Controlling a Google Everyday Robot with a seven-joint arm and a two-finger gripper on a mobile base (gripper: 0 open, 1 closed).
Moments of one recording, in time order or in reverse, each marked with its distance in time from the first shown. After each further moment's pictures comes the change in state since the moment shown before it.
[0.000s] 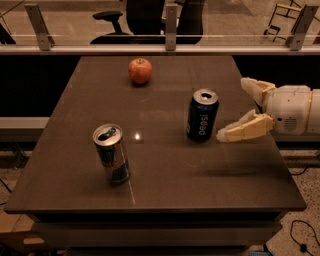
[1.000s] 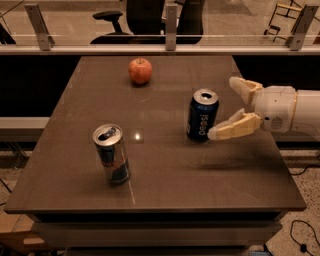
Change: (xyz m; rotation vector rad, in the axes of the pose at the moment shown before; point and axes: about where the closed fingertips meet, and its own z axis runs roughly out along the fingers) arm 0.000 -0.001 0.025 -0.048 -0.063 -0.010
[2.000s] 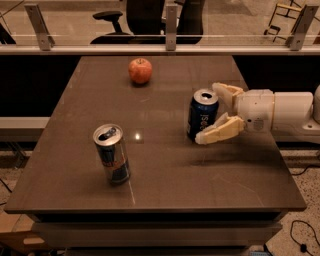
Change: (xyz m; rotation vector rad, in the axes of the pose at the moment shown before) arm 0.013 0.009 0.037 -0.093 0.010 0.006
